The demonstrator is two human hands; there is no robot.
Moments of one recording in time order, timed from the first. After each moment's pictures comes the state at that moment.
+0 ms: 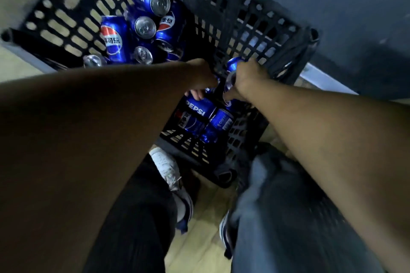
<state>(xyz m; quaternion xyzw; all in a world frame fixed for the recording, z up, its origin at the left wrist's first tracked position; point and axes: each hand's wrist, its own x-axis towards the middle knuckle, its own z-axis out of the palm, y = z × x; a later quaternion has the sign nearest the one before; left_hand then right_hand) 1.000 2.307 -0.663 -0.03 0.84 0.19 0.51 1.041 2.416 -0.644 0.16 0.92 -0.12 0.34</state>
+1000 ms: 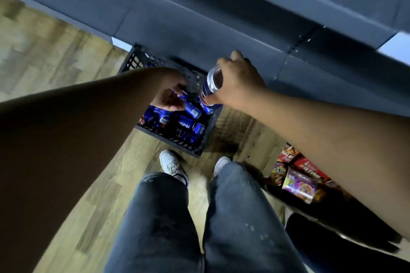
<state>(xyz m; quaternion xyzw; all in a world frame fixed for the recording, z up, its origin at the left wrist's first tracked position) 1.019 2.315 -0.220 -0.18 0.73 0.30 0.58 1.095 2.455 -0.195 0.10 0.96 -0.20 0.18</state>
